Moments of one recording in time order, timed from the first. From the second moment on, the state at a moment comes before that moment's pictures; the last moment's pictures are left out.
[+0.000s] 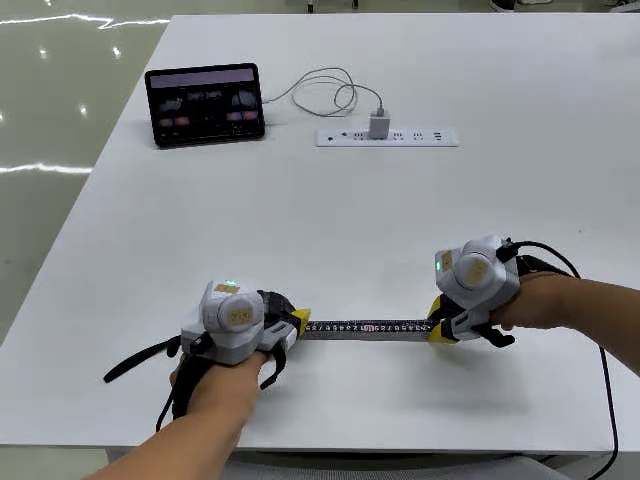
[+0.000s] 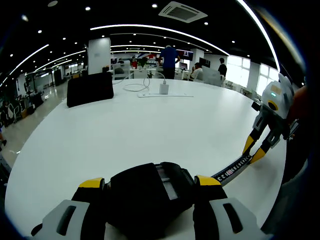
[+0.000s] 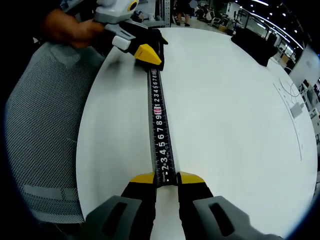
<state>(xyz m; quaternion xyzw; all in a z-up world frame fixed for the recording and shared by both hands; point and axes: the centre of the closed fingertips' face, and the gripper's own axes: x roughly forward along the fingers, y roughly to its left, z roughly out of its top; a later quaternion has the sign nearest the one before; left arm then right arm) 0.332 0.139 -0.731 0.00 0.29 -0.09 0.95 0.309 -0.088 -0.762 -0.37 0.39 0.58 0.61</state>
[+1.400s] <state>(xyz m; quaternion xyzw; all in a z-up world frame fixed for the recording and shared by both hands) 0.332 0.139 -0.731 0.00 0.29 -0.10 0.95 0.309 -0.059 -0.761 -0.35 0.39 0.58 0.62</state>
